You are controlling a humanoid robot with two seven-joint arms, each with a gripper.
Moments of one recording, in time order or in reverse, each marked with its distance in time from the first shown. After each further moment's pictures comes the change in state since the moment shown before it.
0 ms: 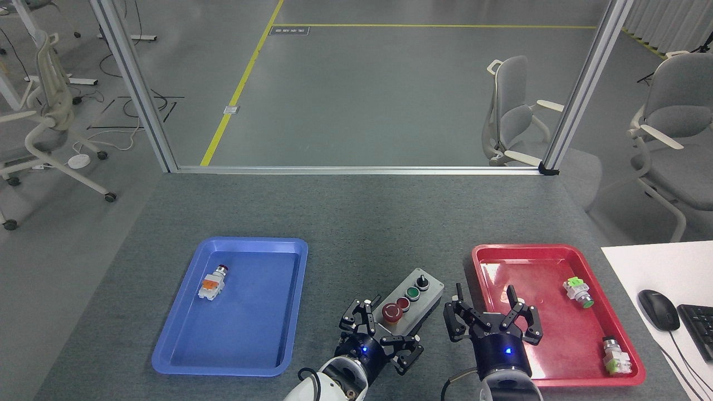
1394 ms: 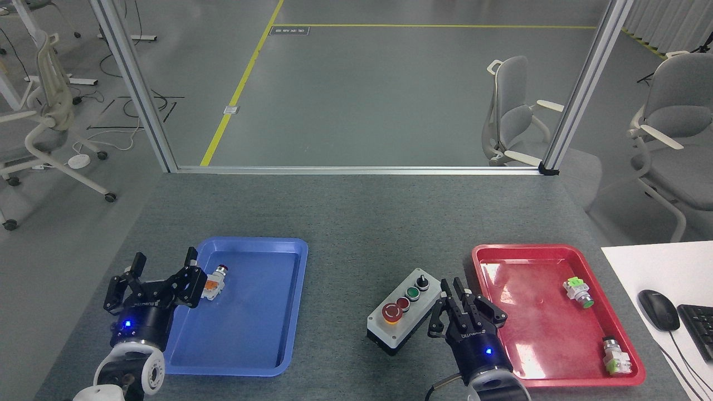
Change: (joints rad) left arm 0.335 0.371 0.831 -0.600 0.172 -0.109 0.005; right arm 0.000 0.008 0.038 0.003 0.002 -0.176 0.000
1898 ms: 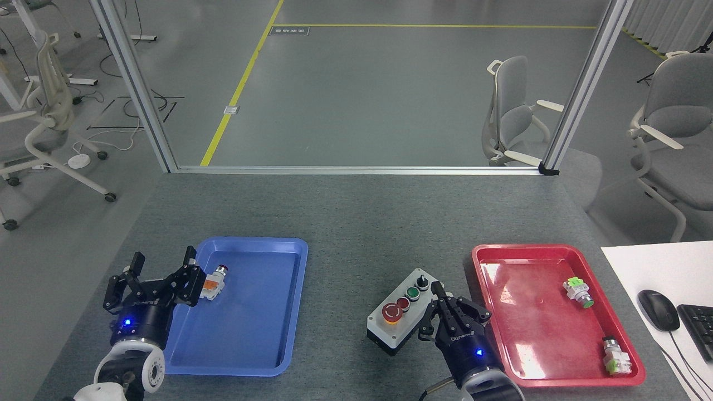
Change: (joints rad) left arm -0.011 -0.002 0.003 0.009 -0.002 0.004 -0.002; right arm 0.002 0.002 0.024 0.001 0.000 -0.059 0.011
